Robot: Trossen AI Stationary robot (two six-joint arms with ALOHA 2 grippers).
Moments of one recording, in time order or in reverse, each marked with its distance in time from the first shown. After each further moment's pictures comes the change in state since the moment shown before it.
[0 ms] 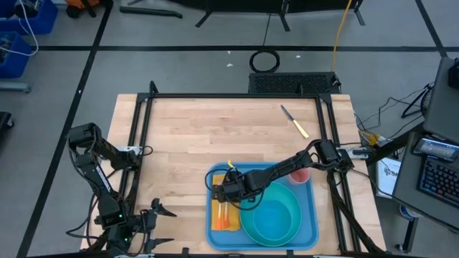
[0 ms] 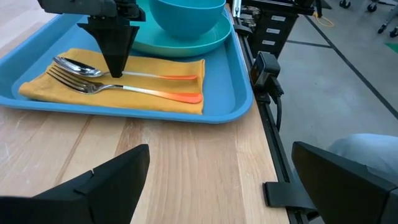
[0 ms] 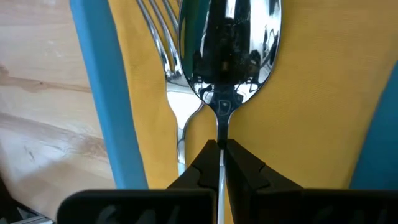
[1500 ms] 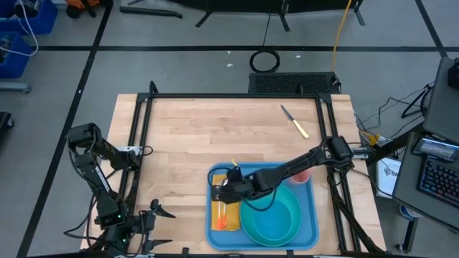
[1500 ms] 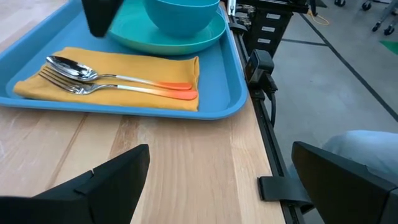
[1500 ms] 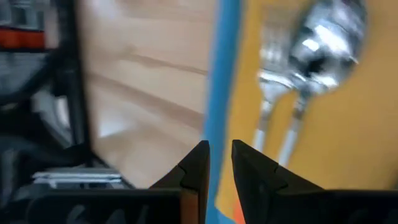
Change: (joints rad) left arm -0.018 0.000 0.000 0.000 0.001 -0.001; right arm 0.040 -0.137 -0.061 0.152 0.135 -0.132
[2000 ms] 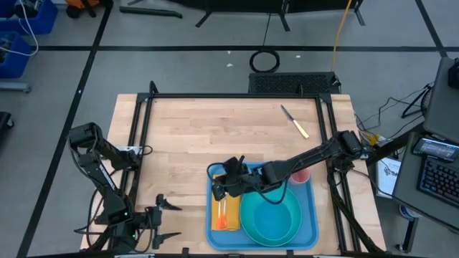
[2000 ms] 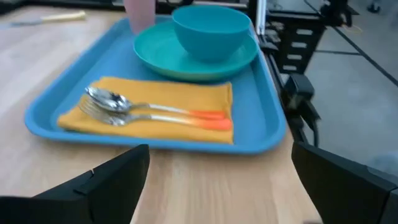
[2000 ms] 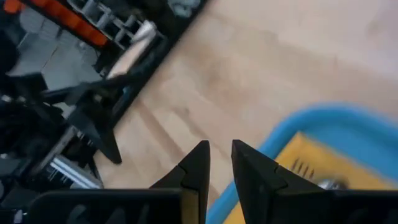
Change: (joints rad) left arm 0.103 0.000 0.000 0.034 -0.050 0.116; right arm -0.019 -0.129 0.001 0.057 0.274 -0.624
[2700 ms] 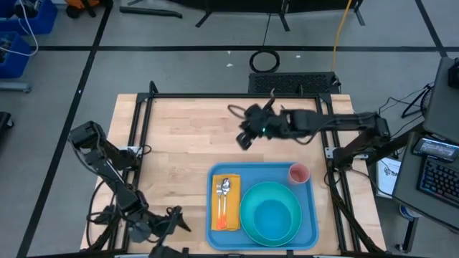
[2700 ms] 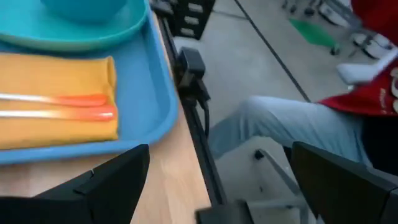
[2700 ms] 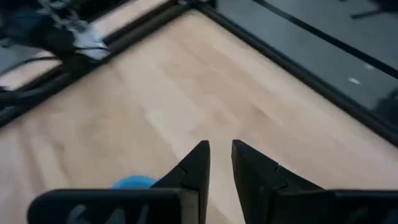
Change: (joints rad) left arm 0.173 0.000 0.000 0.304 0.601 0.201; right arm -0.341 -0.347 0.000 -0.414 -0.047 -0.575
